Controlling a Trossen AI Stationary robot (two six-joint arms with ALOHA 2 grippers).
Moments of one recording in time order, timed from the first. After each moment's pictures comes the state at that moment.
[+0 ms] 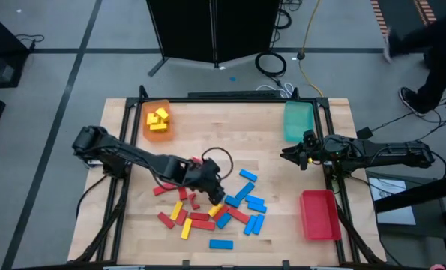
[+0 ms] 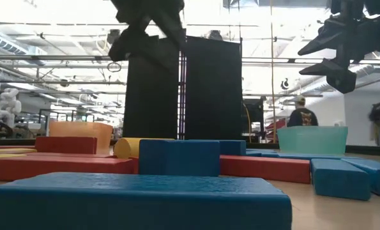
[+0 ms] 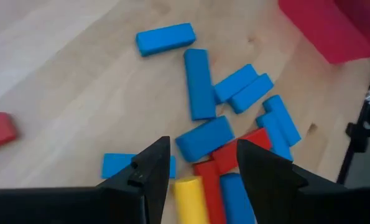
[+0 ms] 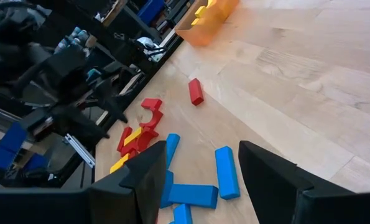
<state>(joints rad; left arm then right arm) -0.28 1.67 1.26 -0.50 -0.20 -0.96 0.00 0.41 0.34 -0.26 0.13 0.88</state>
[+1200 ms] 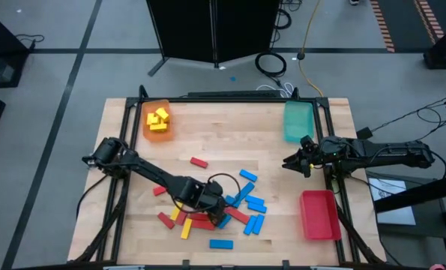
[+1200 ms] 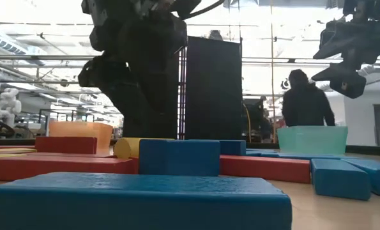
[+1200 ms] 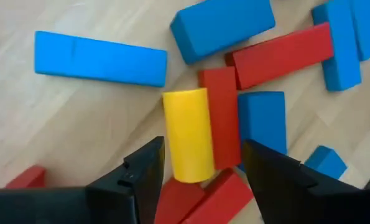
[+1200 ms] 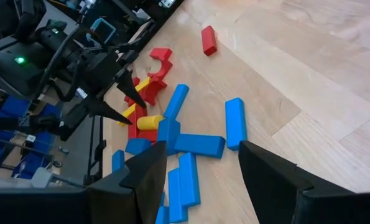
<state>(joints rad) -0.38 1.92 1.37 -0.64 -0.05 -1.12 0.00 0.41 0.34 -0.36 -0.06 0.84</state>
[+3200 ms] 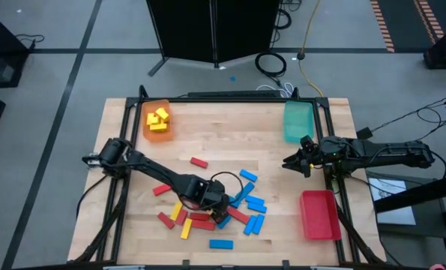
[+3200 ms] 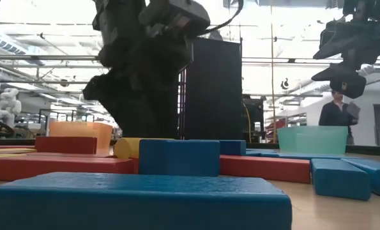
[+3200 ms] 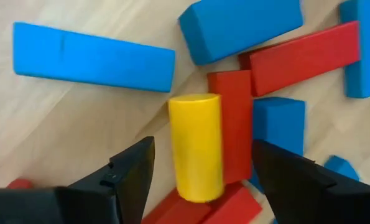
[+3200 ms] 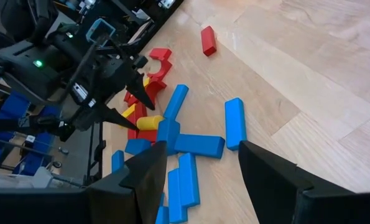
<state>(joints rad) -0.34 1.97 1.37 -0.62 0.03 -1.12 0.00 0.41 0.34 -0.36 -0.05 0.84</state>
